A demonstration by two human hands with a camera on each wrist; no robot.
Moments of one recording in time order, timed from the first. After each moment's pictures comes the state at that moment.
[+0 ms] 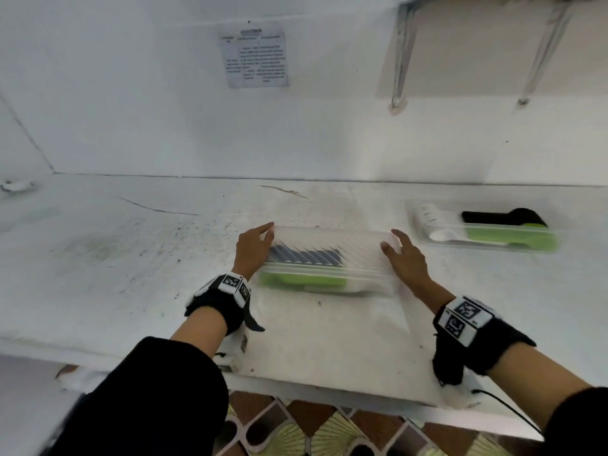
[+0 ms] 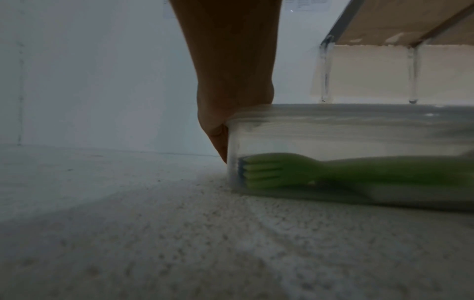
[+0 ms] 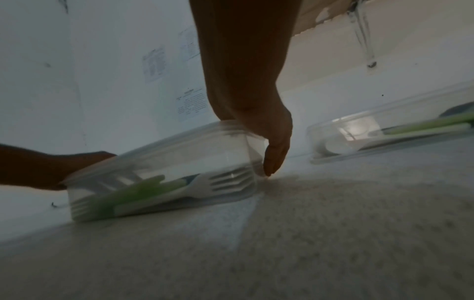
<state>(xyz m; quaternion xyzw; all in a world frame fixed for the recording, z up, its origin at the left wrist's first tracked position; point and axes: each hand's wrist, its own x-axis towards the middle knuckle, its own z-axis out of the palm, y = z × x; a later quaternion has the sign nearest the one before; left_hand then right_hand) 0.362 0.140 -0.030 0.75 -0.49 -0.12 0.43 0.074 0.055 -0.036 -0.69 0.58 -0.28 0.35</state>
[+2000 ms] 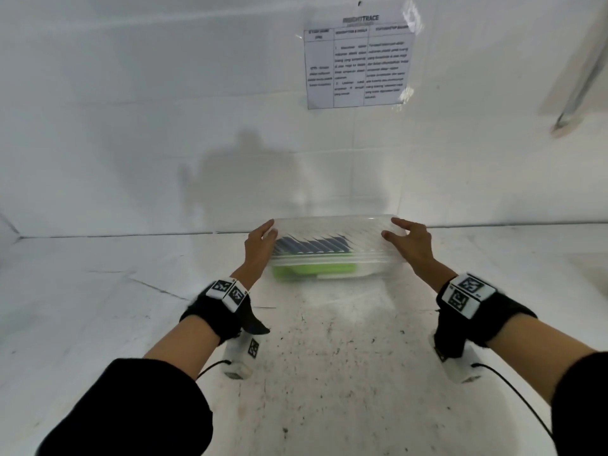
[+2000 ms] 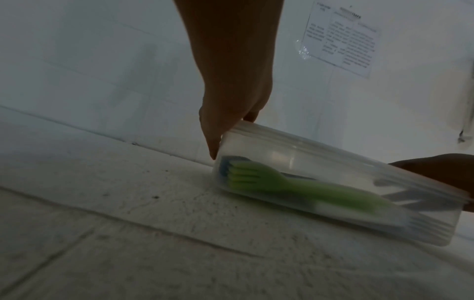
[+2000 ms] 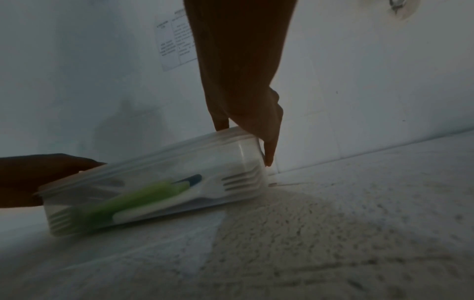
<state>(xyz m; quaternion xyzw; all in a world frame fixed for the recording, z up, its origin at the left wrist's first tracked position) 0.689 -0.051 -0.023 0.70 -0.40 -0.26 0.53 0.415 -0.121 -0.015 -0.61 0.59 -0.40 0.35</state>
